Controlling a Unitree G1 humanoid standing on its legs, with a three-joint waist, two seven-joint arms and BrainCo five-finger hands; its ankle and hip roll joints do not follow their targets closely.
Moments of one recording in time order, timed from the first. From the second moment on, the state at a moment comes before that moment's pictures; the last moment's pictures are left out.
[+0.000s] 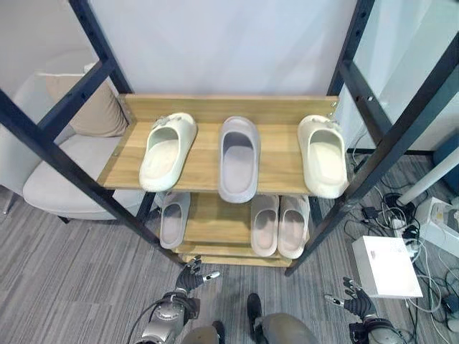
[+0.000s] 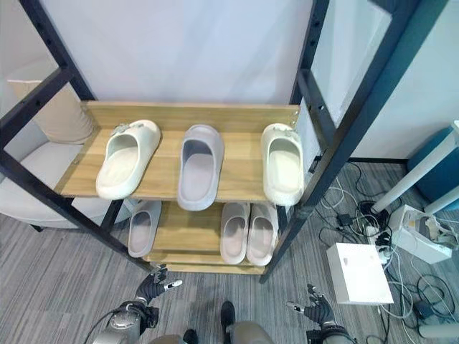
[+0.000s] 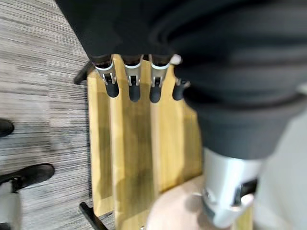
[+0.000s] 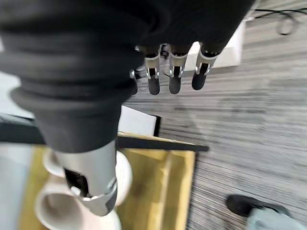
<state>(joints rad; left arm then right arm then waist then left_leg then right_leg) -0.02 0.25 -0.35 0.75 -0.33 -0.14 0.11 0.17 -0.38 0.15 0.68 0.22 -0.13 -0.09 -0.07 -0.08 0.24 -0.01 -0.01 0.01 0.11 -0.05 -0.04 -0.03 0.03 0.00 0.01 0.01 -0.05</state>
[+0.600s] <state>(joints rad) -0.01 0.25 -0.35 0.75 -0.33 -0.13 0.11 0.19 -0.40 0.15 0.66 0.22 -0.12 -0.08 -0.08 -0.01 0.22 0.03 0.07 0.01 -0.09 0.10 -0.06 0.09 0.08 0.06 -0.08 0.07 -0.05</state>
